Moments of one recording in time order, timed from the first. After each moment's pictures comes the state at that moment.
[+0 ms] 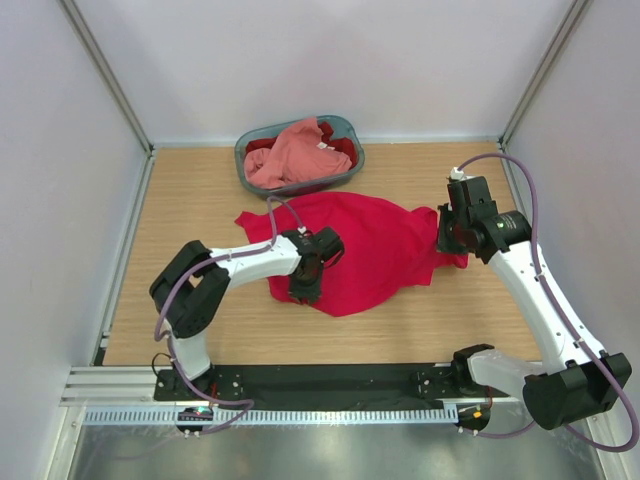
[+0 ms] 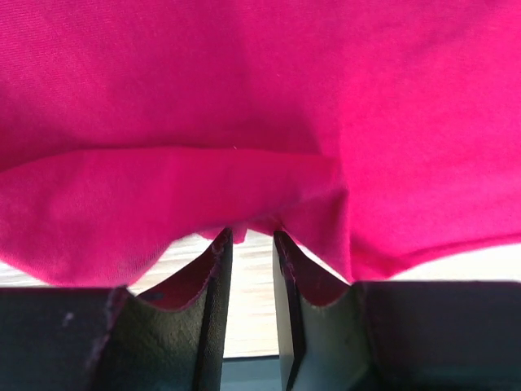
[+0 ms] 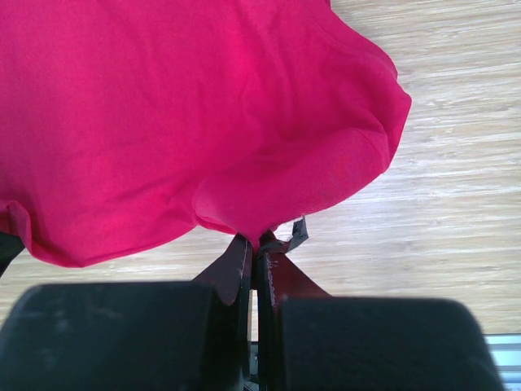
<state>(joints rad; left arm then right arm) -0.86 1.82 1.19 -0.79 -0.12 -0.71 0.26 1.13 1.17 -0.99 0.15 0.34</state>
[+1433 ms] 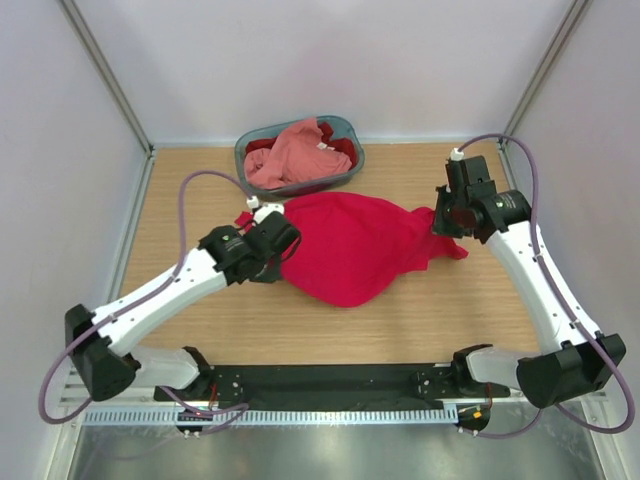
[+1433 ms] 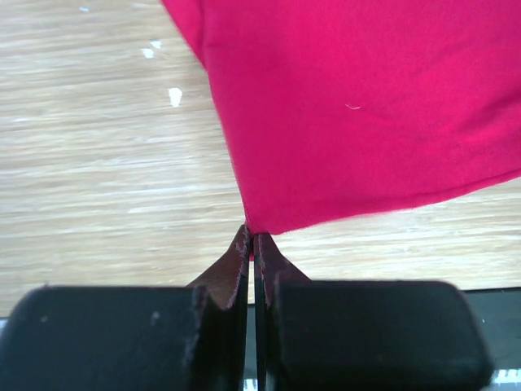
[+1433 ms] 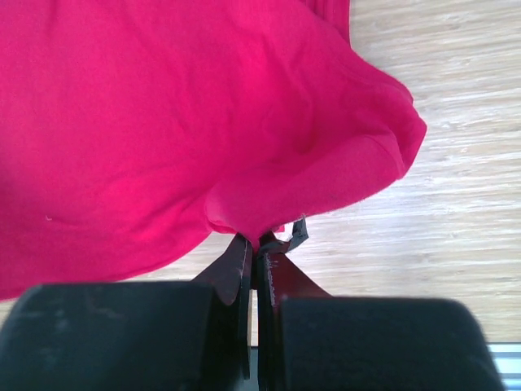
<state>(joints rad) -0.86 1.33 1.22 -1.05 -0.39 -0.68 0.26 1.24 1.32 -1.02 0.13 0.38</state>
